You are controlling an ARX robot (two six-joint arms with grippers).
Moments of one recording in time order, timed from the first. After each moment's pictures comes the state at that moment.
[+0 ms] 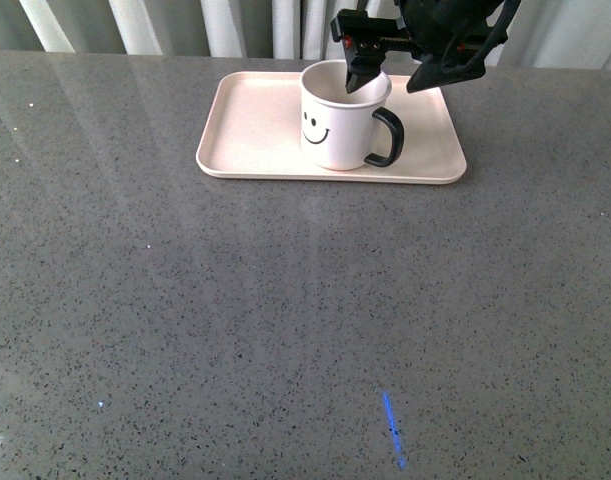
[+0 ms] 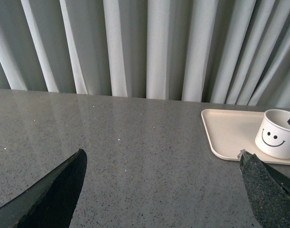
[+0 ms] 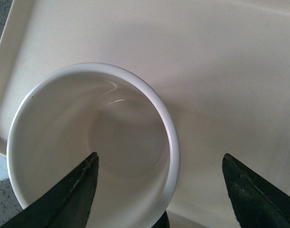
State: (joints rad) left arm 0.00 0.02 0.01 0.00 0.00 0.00; right arm 0.16 2.34 1.90 -0.47 -0.10 0.04
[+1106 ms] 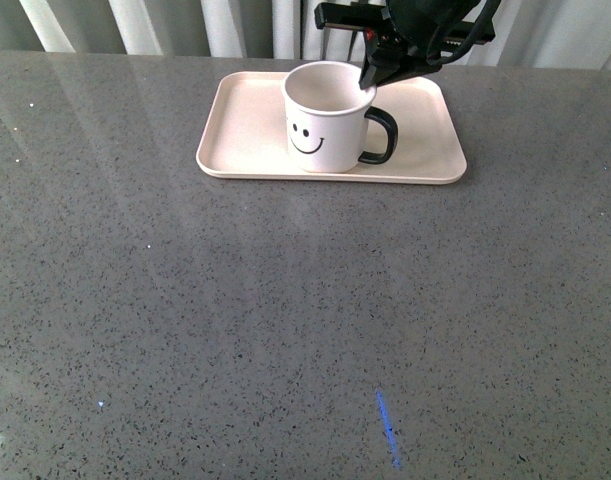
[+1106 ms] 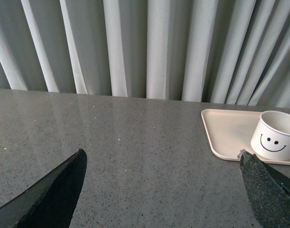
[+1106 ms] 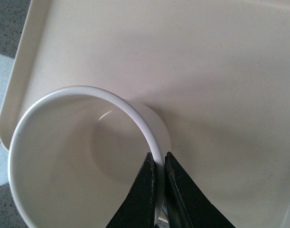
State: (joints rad) left arm 0.00 0.02 0.01 0.00 0.00 0.00; right arm 0.18 2.36 1.96 -0.52 -0.11 0.09
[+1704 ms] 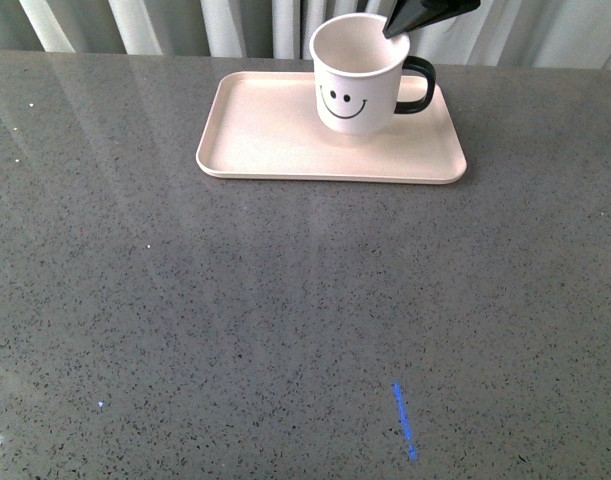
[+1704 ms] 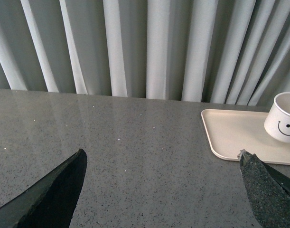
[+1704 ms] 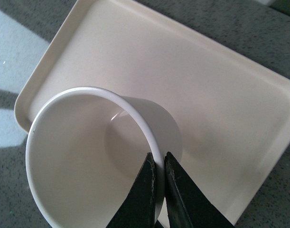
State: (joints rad) left arm 0.00 0.02 0.01 0.00 0.00 0.00; right arm 0.09 2.43 2.25 -0.75 -0.31 -0.24
